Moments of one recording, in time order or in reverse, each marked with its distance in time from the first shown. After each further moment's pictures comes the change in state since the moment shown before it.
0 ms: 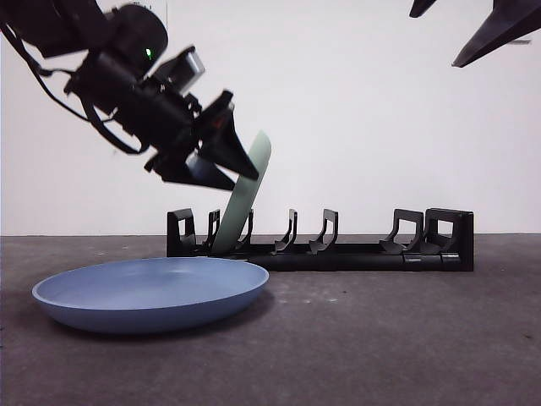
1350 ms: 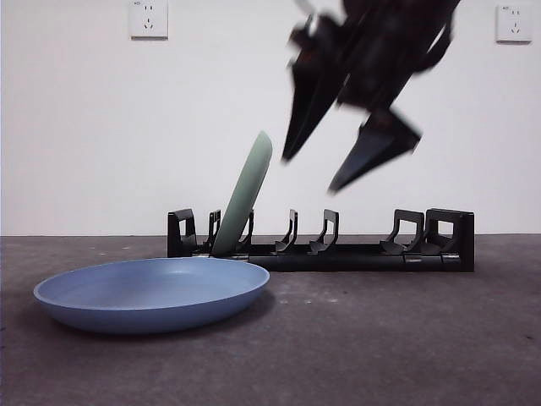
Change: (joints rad) left arm -0.040 -1.052 0.000 -0.938 -0.105 0.417; right arm 0.272 0.397 0.000 0.342 0.121 0.148
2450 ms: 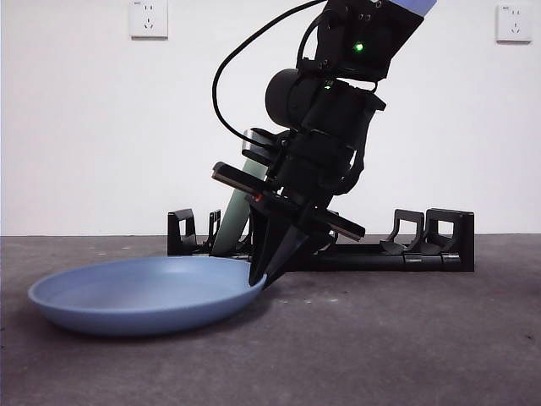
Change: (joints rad) left arm -0.091 0.038 0.000 -0.169 -0.085 0.069; right arm 0.119 0.252 -0.001 0.215 0.112 0.165
